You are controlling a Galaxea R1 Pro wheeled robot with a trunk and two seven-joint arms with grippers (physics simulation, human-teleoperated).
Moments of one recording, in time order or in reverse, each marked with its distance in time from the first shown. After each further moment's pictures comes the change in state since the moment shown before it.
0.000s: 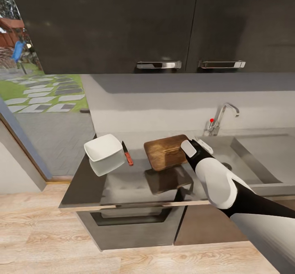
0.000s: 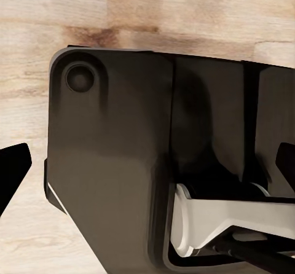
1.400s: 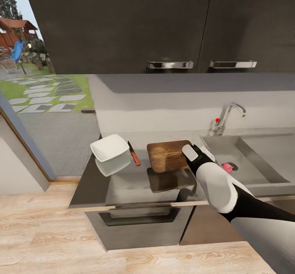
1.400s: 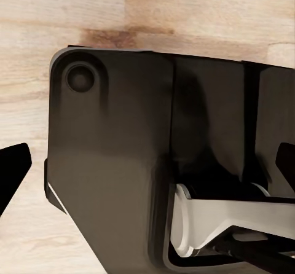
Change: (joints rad) left arm 0.000 0.000 0.001 0.000 0.000 0.000 0.000; right arm 0.037 -0.007 -0.011 0.003 -0.071 -0.057 -0.050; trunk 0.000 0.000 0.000
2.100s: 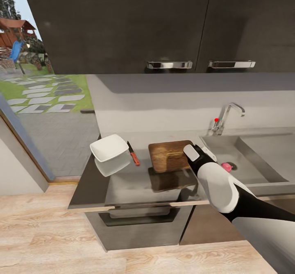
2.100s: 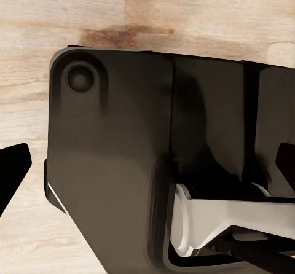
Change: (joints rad) left arm 0.000 0.000 -0.001 0.000 0.000 0.000 0.000; right arm 0.001 -0.012 0.000 -0.002 0.002 0.000 -0.001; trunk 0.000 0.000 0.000
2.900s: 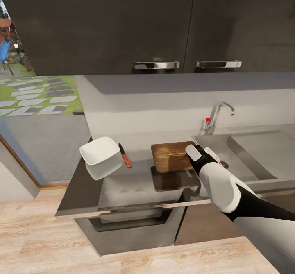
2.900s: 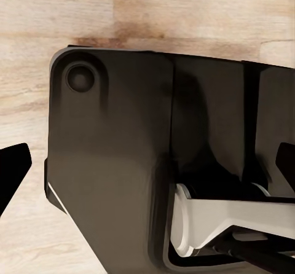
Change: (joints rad) left arm 0.000 0.000 0.002 0.000 0.000 0.000 0.000; right arm 0.000 -0.015 0.000 0.000 -0.002 -0.001 -0.030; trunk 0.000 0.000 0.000
